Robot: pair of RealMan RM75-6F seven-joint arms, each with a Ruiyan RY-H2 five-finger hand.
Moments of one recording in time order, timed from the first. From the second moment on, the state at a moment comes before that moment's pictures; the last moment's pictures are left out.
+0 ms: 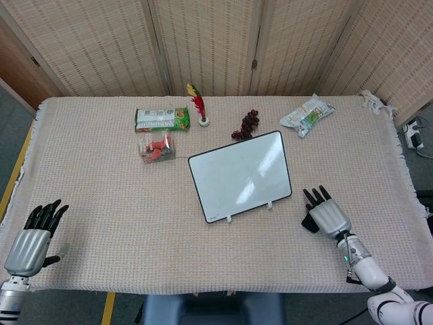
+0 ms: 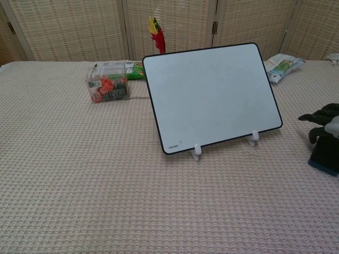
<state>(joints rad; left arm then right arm) -0.15 -1.16 0.00 -1.55 1.54 1.41 0.07 0.48 -1.34 -0.02 -1.39 -1.30 0.94 -0.68</state>
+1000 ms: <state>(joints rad) -0.15 -1.14 0.01 -1.57 1.57 1.42 0.01 0.47 -1.56 0.06 -1.29 -1.61 1.33 -0.52</state>
